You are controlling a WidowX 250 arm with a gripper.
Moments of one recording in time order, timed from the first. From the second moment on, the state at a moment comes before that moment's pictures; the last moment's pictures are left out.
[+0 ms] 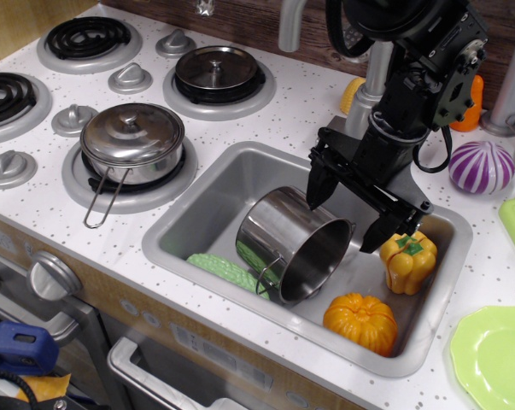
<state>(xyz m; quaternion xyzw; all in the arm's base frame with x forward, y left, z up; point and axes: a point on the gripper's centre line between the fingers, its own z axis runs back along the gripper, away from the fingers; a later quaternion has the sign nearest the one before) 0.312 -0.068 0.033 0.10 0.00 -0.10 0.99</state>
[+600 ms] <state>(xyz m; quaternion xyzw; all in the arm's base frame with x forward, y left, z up) 0.309 -0.064 0.022 0.22 0.02 -0.12 0.97</state>
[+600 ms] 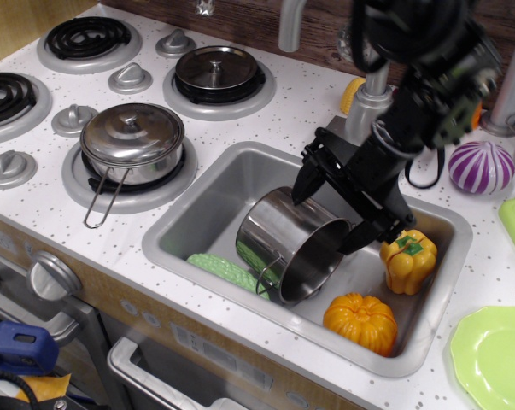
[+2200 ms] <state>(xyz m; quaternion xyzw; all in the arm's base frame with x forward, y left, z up) 0.305 -0.008 0.008 0.25 -0.12 -0.17 0.95</state>
